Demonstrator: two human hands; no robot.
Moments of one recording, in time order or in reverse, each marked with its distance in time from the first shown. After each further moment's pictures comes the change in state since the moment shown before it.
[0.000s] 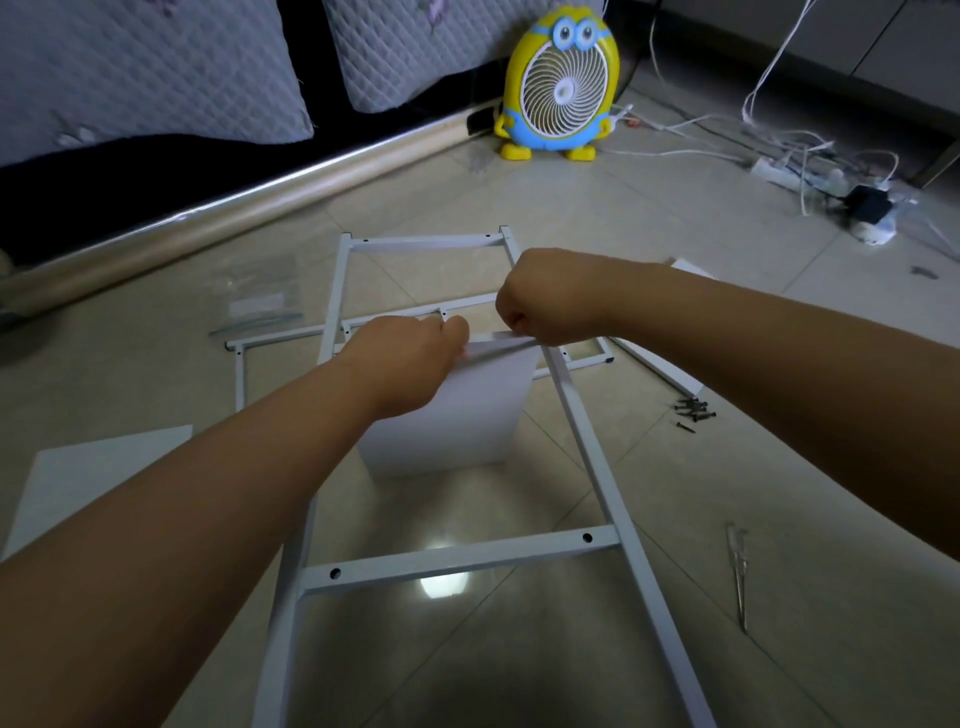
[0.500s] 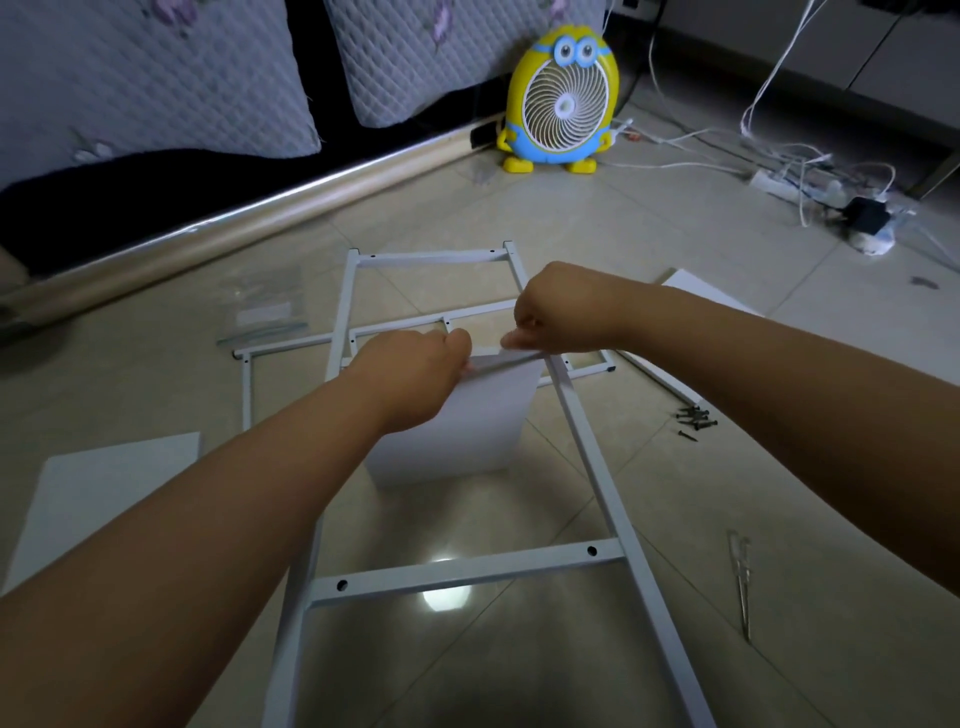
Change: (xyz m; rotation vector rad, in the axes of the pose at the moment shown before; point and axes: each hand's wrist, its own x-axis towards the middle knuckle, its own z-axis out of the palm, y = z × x) left_hand -0.008 0.007 -0.005 -0.020 -0.022 -0.022; right_hand -0.004 0.009 0.012 0.146 0.043 0.097
